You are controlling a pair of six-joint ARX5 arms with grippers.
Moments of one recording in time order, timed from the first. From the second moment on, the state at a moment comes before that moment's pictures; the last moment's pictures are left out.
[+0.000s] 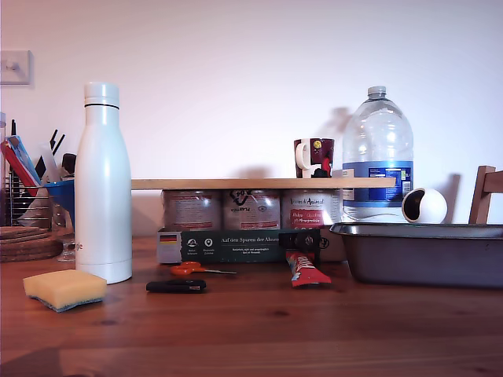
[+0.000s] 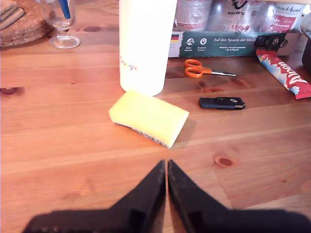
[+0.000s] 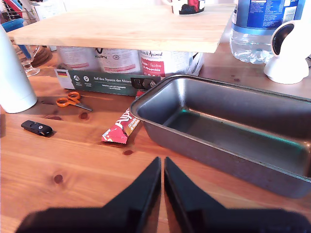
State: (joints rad) left arm -0.31 0.20 0.05 -0.24 -0.01 -0.21; right arm 0.26 0.36 0.09 0.01 -0.10 0.02
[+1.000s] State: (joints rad) left arm -0.31 0.20 0.06 -0.06 0.15 -0.11; right arm 0.32 0.36 0.11 0.00 -0.33 0.10
